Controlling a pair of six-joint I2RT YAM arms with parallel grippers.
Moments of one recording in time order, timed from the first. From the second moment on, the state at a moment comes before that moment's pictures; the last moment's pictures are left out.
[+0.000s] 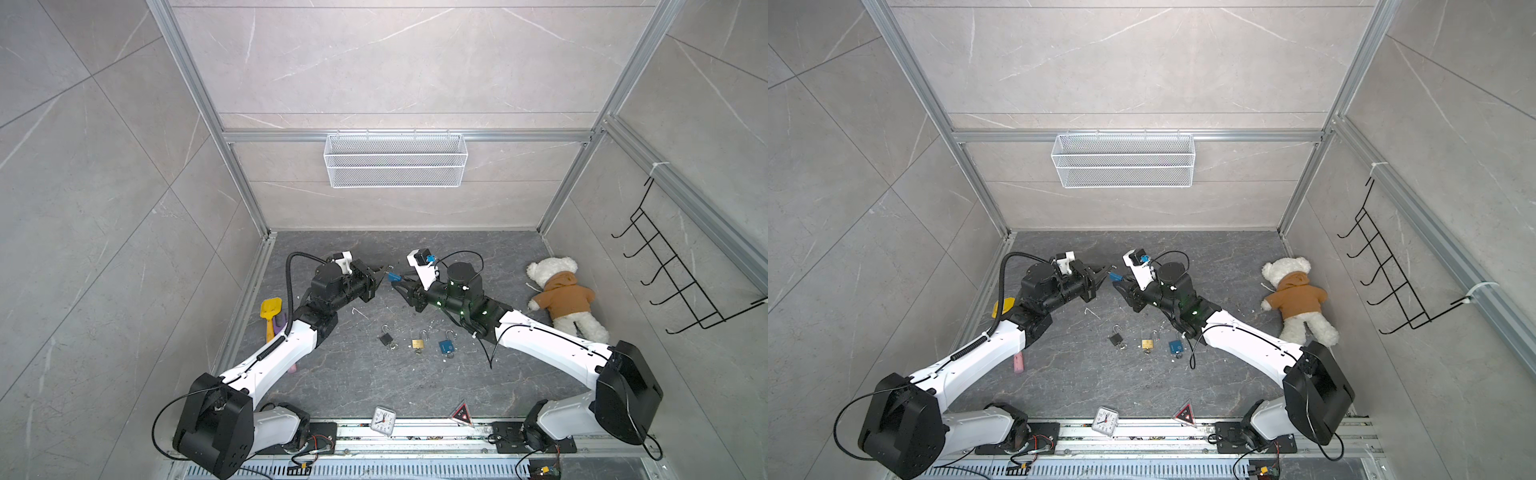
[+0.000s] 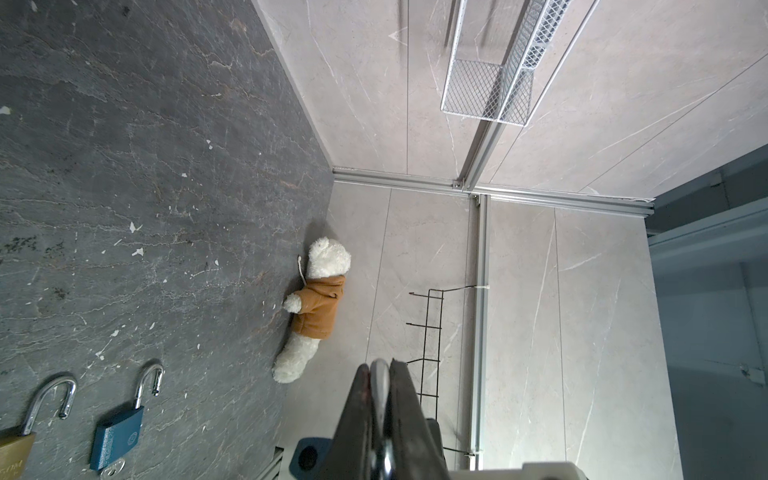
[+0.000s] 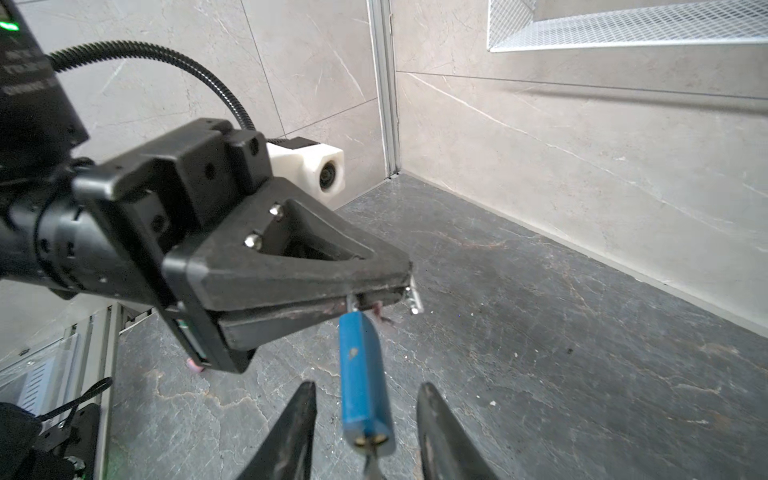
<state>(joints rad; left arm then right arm) -0.47 1.25 0.80 0.32 0.40 -1.56 0.73 1.45 1.00 0.23 -0.24 0.08</state>
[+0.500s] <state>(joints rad) -0.46 1.32 0.83 0.37 0.42 -1.56 0.70 1.47 1.00 0.27 -0.30 0.12</state>
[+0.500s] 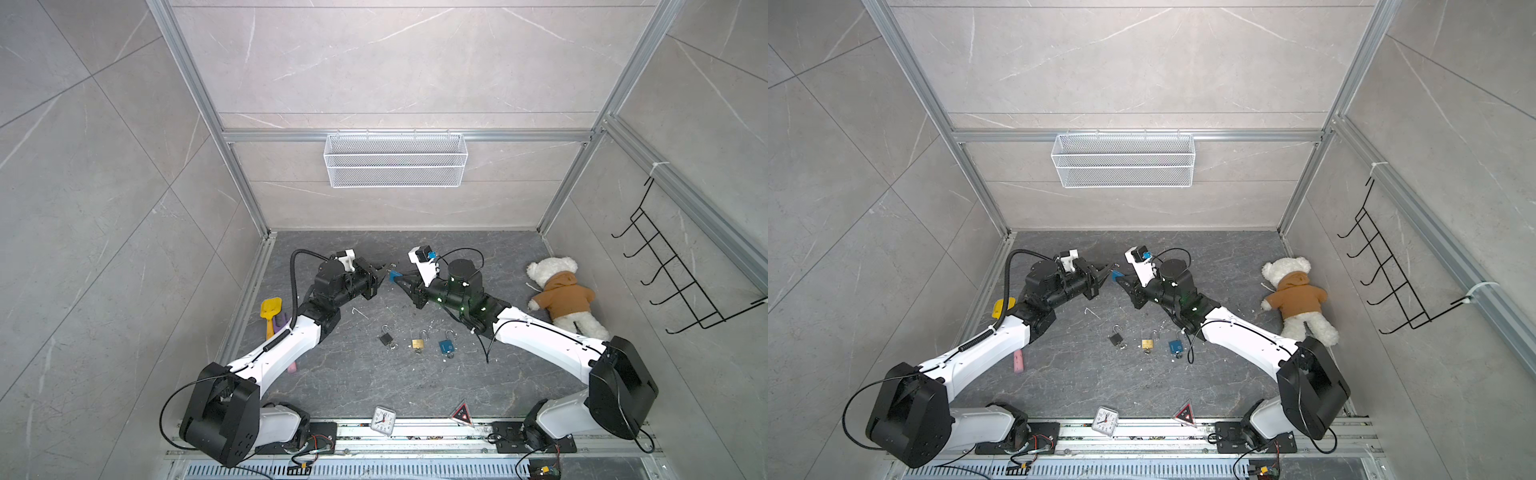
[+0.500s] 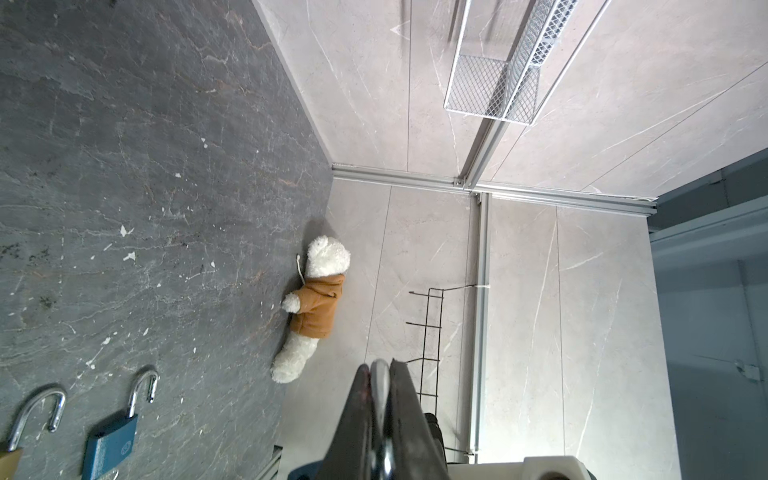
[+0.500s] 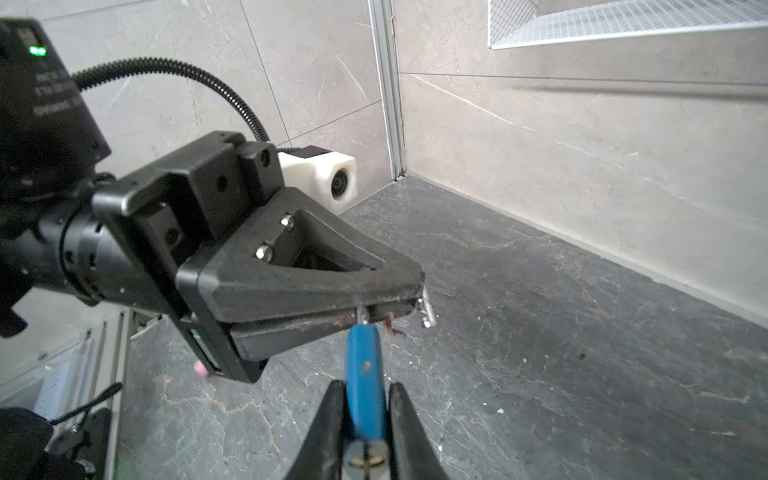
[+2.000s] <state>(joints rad) -0.37 1.29 0.79 0.08 0.60 -0.53 0.36 1.56 1.00 0.14 -1.09 0.79</state>
